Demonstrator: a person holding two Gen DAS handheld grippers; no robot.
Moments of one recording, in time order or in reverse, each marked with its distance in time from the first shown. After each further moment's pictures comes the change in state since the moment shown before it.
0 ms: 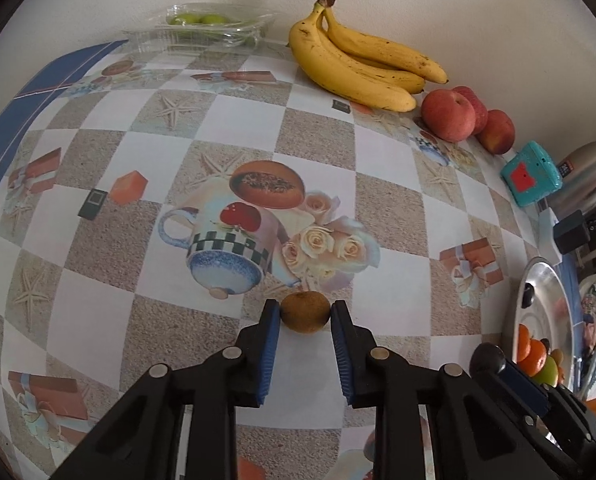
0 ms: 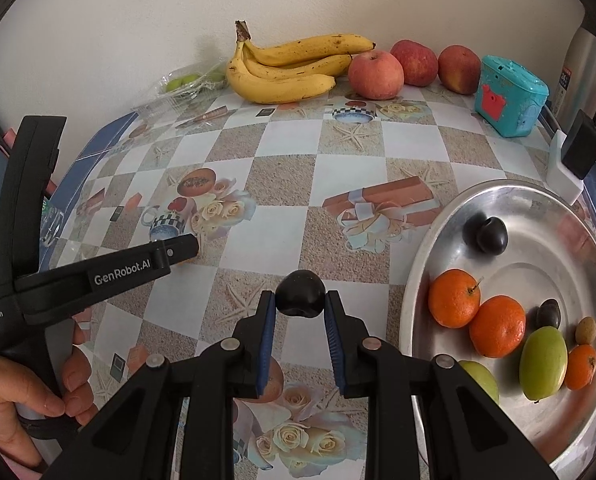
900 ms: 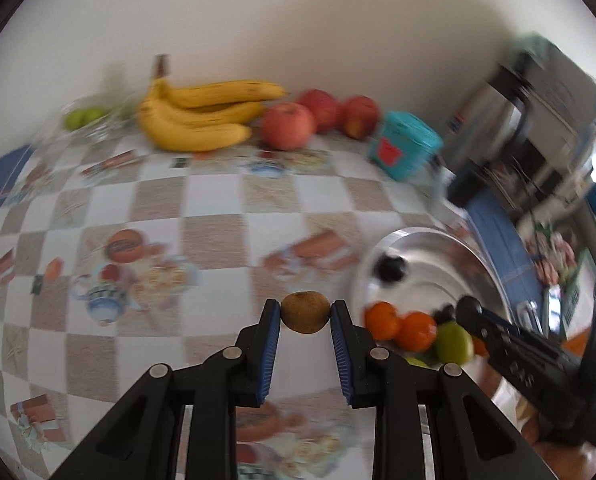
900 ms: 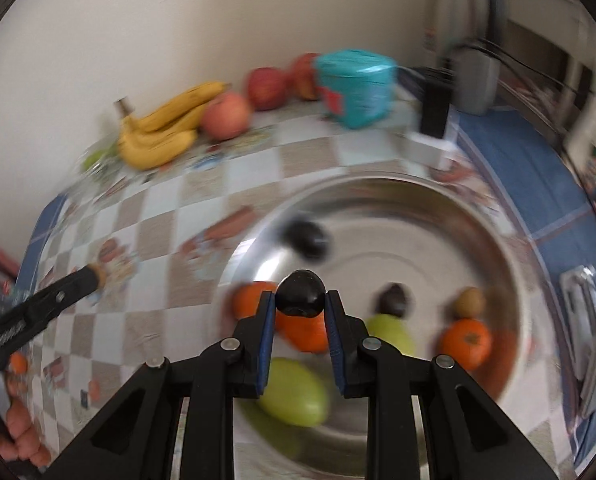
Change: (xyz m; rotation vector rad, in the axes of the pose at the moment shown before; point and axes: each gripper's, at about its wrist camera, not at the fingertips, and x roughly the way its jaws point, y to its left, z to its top) left arm -0.055 -0.136 -0.022 0.309 -0.073 -0.135; right arm -0.063 -0.128 -0.009 0.304 -0.078 -0.172
